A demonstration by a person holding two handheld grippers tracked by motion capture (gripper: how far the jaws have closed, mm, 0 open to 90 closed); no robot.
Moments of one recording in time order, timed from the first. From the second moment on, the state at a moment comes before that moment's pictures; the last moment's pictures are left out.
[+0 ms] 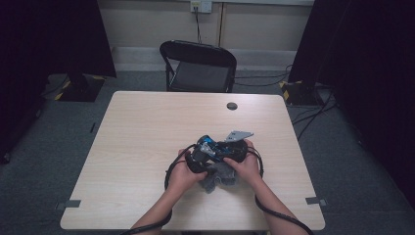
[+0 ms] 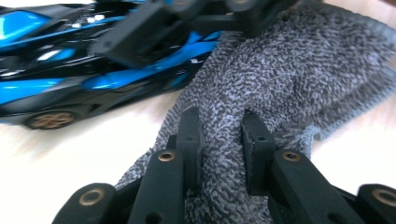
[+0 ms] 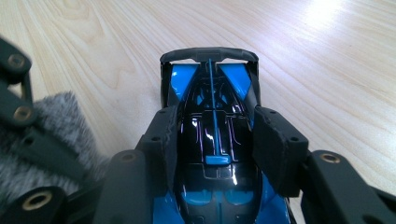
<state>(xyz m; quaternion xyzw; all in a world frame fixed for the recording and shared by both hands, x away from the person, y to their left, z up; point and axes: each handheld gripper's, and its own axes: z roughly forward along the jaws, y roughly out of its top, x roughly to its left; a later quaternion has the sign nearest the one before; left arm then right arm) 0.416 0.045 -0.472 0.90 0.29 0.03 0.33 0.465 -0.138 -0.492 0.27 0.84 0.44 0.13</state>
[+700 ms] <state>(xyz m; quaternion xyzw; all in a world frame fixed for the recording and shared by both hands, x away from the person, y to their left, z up) 0.437 0.096 -0.466 0.89 0.34 0.07 0.30 0.465 -0.139 -0.492 0.27 0.84 0.44 0.13</state>
